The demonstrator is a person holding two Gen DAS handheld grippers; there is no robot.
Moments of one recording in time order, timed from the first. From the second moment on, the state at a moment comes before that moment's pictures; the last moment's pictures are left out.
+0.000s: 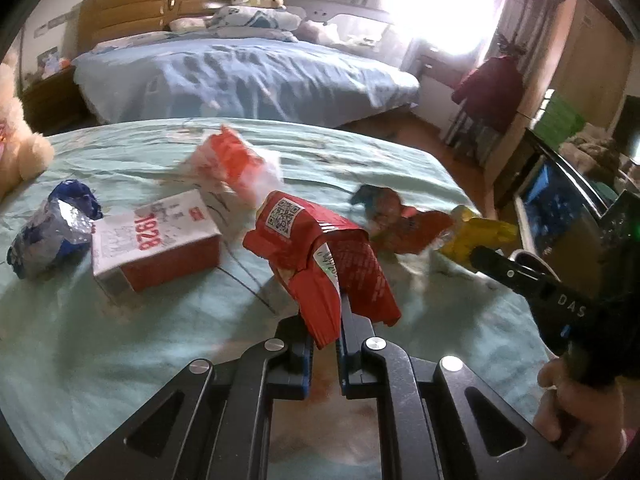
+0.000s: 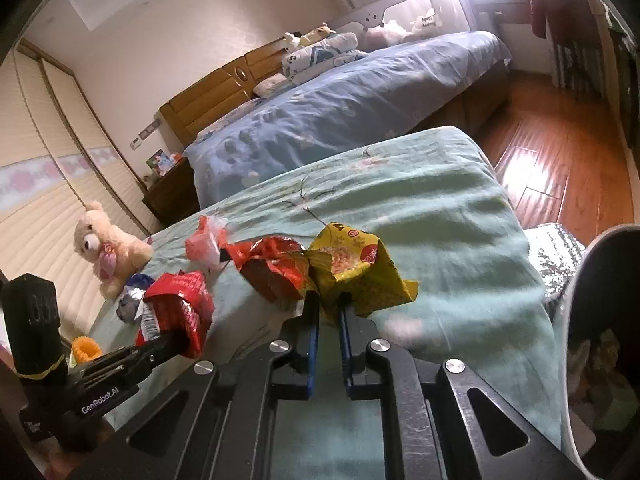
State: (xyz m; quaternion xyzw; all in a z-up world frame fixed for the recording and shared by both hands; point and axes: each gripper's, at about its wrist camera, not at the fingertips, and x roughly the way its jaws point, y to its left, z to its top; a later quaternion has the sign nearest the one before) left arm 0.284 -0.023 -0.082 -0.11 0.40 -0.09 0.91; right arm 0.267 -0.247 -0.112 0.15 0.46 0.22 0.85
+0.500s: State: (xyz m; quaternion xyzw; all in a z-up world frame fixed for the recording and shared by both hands) left arm 0.265 -0.077 -0.072 -0.07 0.40 -0.16 0.90; right arm 0.221 -0.300 -0.089 0.18 0.44 0.20 0.86
